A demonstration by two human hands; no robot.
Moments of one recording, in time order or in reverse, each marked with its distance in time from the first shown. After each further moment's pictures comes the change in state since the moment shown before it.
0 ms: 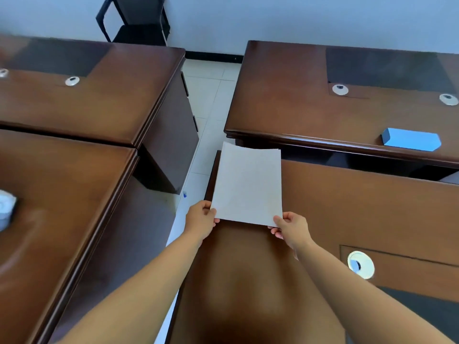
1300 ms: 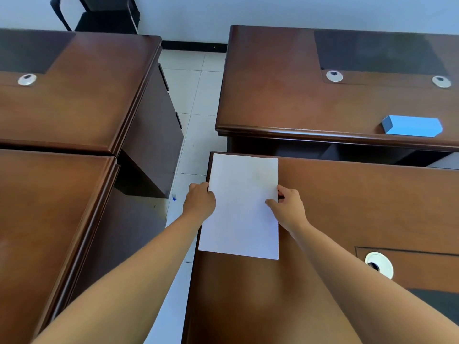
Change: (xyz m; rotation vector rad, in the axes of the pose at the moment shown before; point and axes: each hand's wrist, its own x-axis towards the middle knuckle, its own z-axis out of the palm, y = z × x) left_hand 0.108 0.034 0.003 0.522 -0.108 0.199; right_hand 0.071 -0.031 0.039 -0.424 0.123 -0.234
